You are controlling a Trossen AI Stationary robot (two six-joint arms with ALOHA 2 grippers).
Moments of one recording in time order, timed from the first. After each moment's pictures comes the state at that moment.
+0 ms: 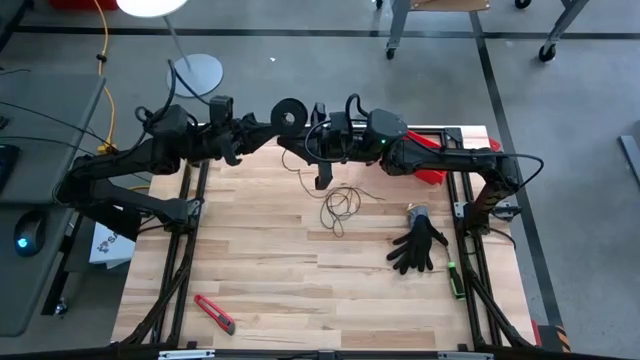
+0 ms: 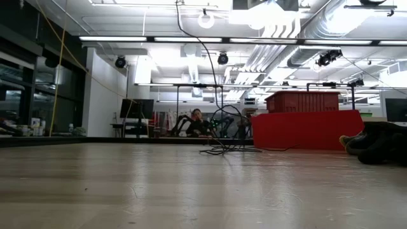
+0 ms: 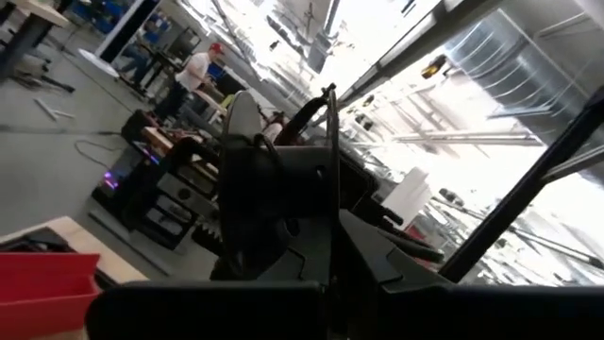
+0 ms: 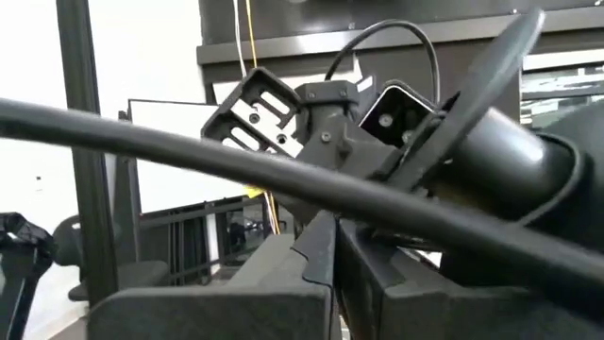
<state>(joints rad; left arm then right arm) 0.12 1.07 1.25 0.08 -0.04 -0.70 -0.09 1.75 1.68 0.40 -0.19 0.11</state>
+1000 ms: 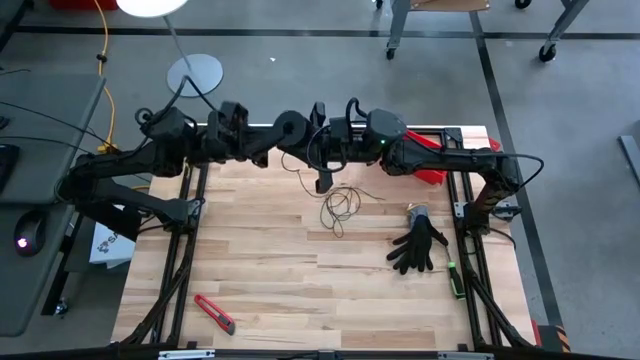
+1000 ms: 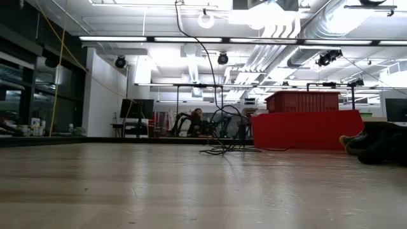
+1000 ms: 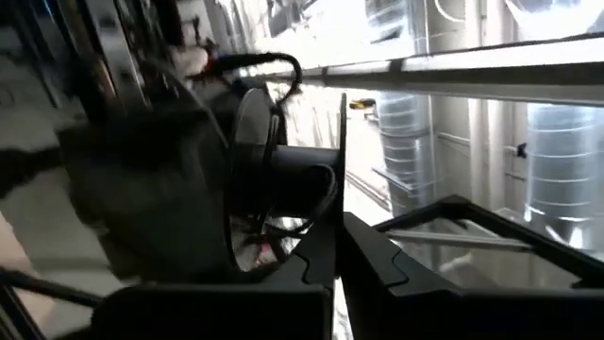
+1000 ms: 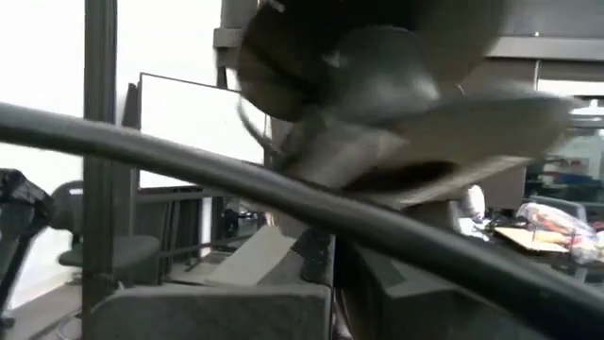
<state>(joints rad) 0.06 1.09 1.25 0.19 0.07 -1.39 -0.11 1.75 1.68 0.38 -0.23 -0.02</state>
